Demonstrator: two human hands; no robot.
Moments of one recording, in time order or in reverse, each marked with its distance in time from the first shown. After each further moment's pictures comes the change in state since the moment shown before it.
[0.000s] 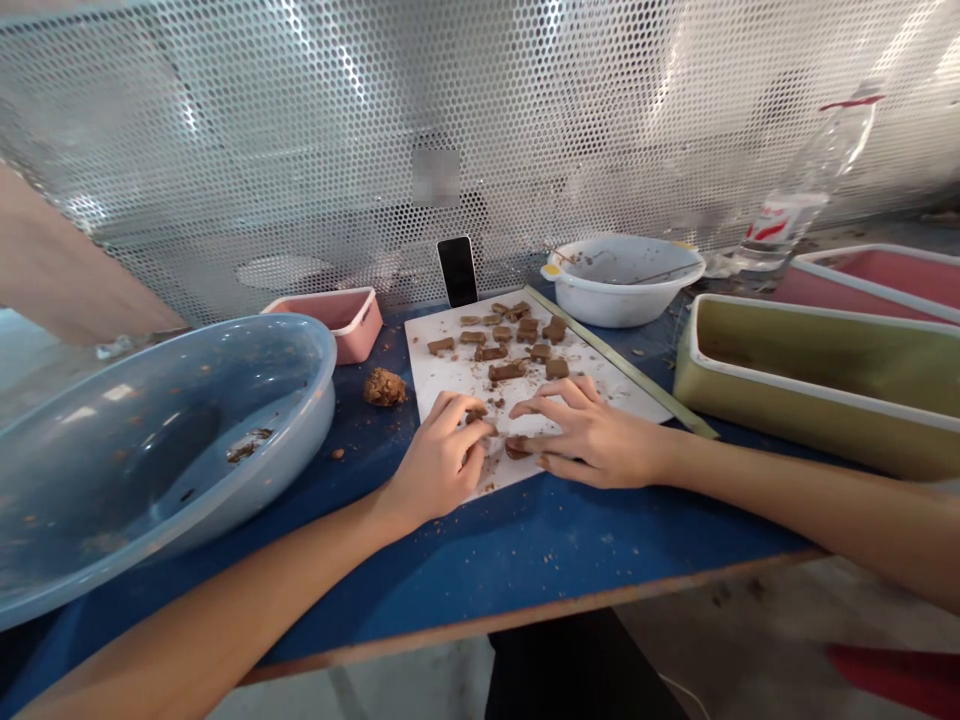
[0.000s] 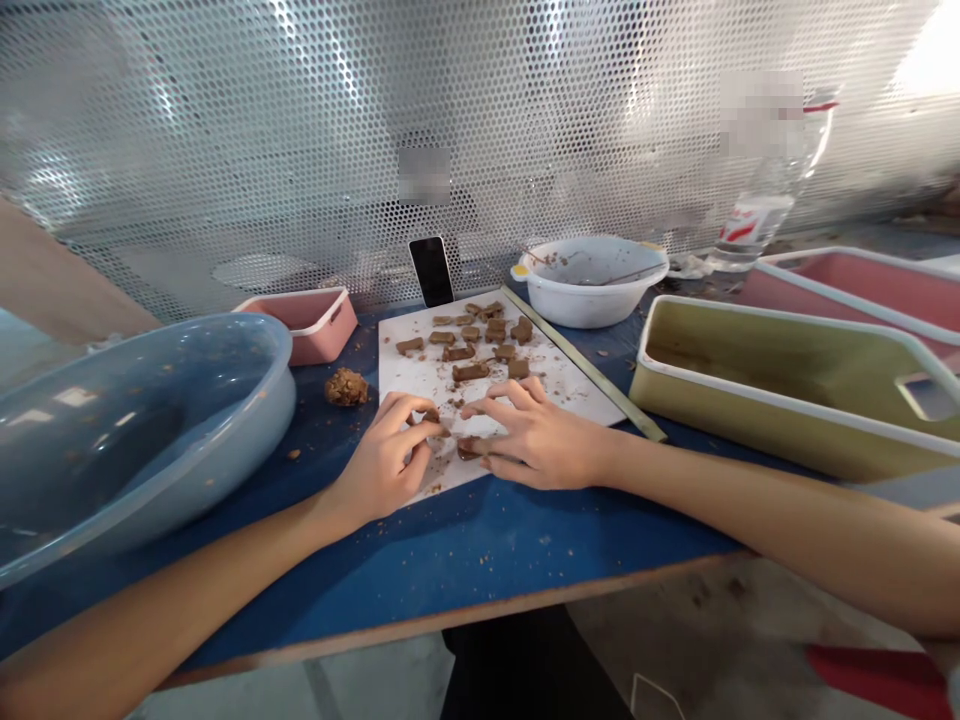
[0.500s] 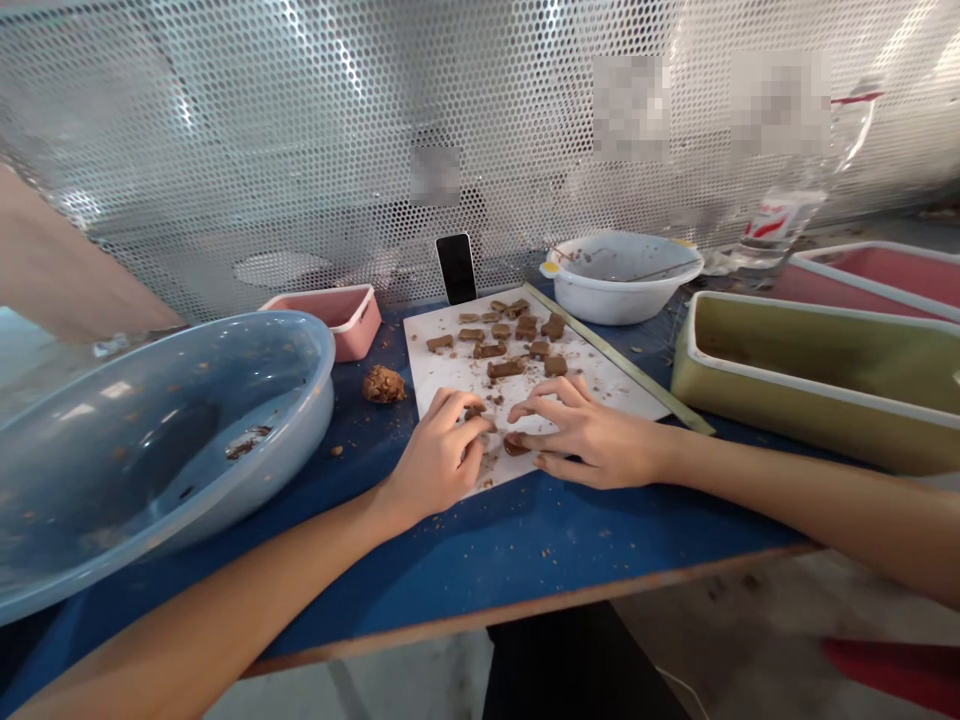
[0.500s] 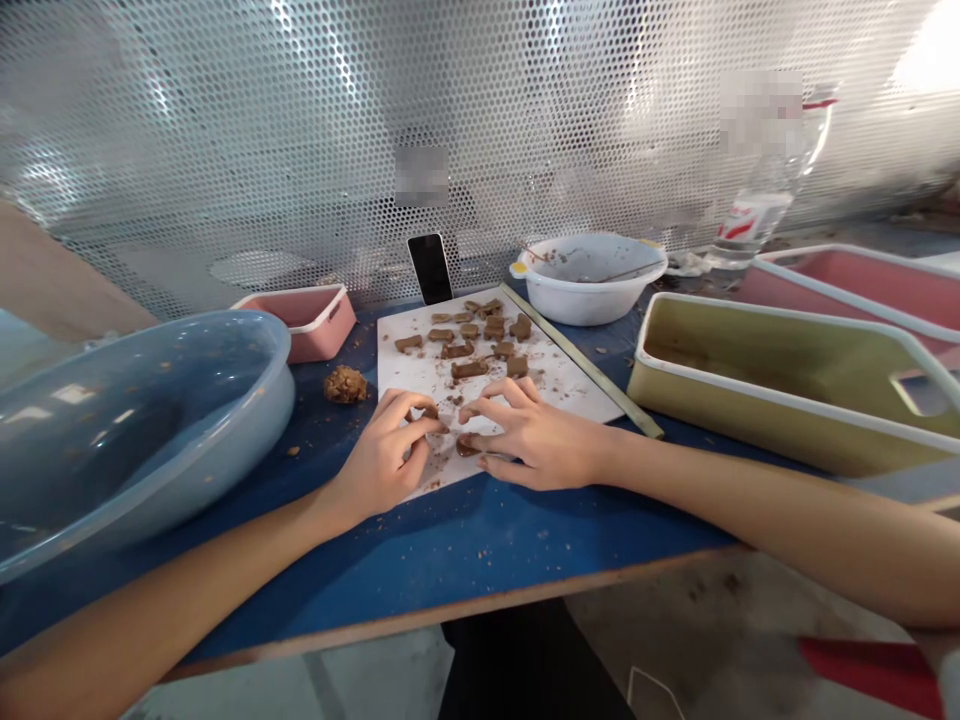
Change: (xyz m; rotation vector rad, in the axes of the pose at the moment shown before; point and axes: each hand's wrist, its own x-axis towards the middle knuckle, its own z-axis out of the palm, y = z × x) left_hand 0.002 0.002 -0.001 0.013 -0.004 0.002; right_hand 0.005 -0.006 -0.004 0.115 -0.061 0.032
